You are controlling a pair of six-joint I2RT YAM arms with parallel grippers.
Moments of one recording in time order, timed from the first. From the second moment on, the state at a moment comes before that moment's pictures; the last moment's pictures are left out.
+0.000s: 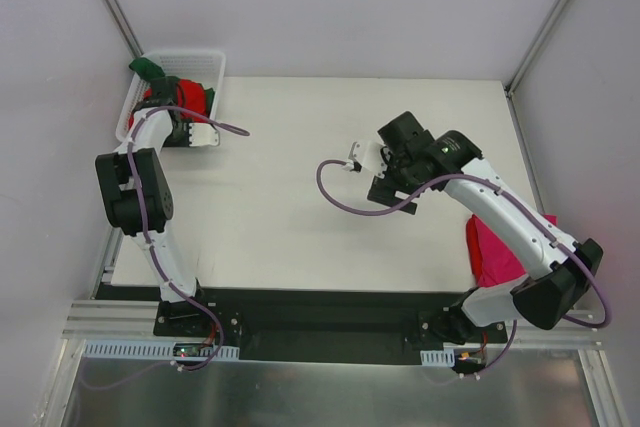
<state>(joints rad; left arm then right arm) 0.19 1.96 1.56 -0.74 -0.10 1.66 0.70 1.40 1.47 -1.20 0.18 -0.67</state>
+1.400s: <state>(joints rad) 0.26 1.87 1.40 -0.59 -0.10 1.60 0.70 1.39 1.46 -1.20 0.18 -0.68</state>
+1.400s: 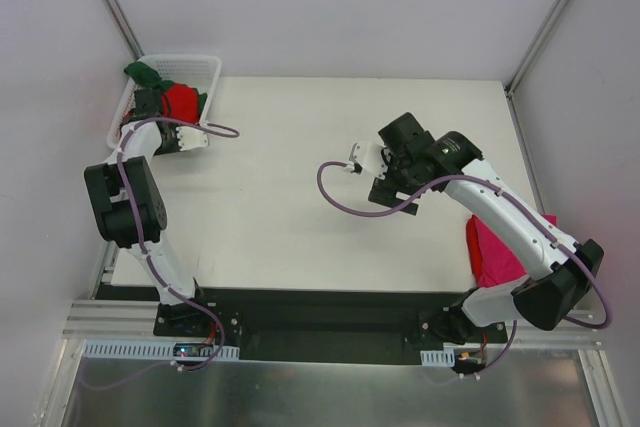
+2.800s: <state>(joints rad) 0.18 1.68 1.30 -0.52 -0.23 1.22 0.71 1.37 1.46 -1.20 0.17 -0.68</state>
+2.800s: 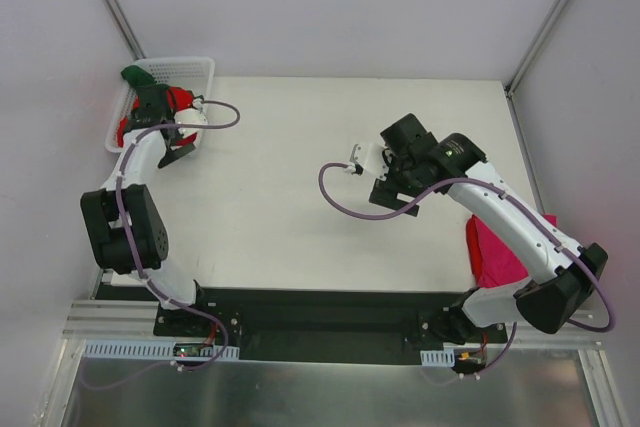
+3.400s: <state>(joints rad) 0.27 1.85 1.72 -0.56 -0.26 1.05 0.71 1.38 1.45 -1.20 0.17 -0.68</state>
